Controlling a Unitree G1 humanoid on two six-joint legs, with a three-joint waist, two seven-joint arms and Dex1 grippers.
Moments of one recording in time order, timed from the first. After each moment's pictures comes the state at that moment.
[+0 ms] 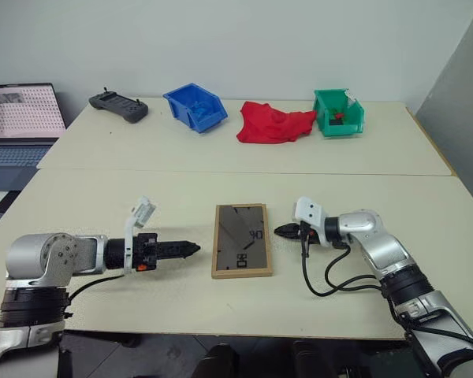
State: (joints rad) left arm -0.40 0.74 0.23 0.07 -0.79 1.55 -1.02; right arm -0.58 -0.45 0.30 0.28 0.02 0.16 1.07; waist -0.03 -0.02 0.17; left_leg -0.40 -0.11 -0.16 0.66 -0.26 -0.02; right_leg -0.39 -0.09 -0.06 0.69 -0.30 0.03
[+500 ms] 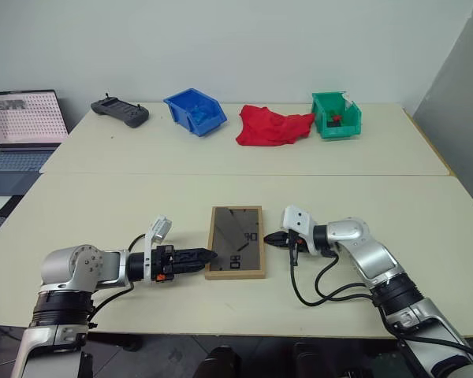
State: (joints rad) left arm -0.40 0.64 0.11 0.22 -0.79 1.39 -1.03; right arm -0.54 -0.38 0.35 0.22 0.01 0.23 1.02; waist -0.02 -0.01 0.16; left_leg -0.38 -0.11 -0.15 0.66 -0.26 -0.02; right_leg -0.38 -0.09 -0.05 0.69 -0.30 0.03
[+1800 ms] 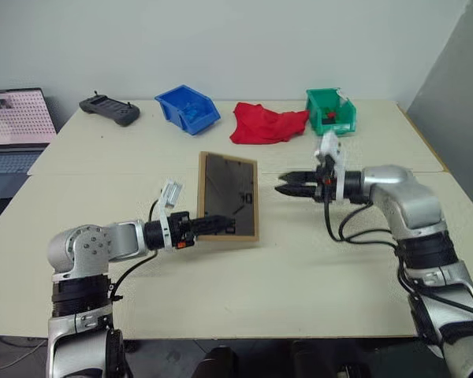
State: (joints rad) left arm -0.54 0.48 0.32 -0.03 -0.92 1.45 -0.71; right arm -0.88 -0.44 0.08 0.12 0.39 0.73 1.10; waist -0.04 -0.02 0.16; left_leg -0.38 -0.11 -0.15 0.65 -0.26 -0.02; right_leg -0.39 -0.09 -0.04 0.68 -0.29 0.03
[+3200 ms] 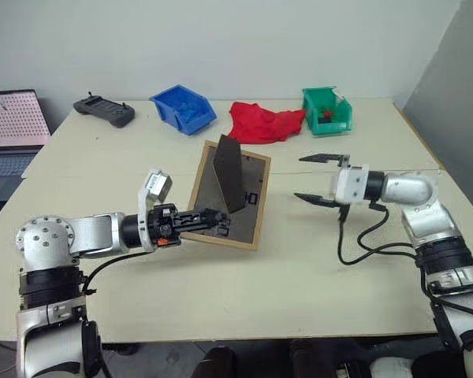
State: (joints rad) left arm -0.55 0.66 0.30 0.15 -1.63 1.60 -0.39; right arm -0.77 -0.61 0.17 0.51 -0.22 -0.82 0.83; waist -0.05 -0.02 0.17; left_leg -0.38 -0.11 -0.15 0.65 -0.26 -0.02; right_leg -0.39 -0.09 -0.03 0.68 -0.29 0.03
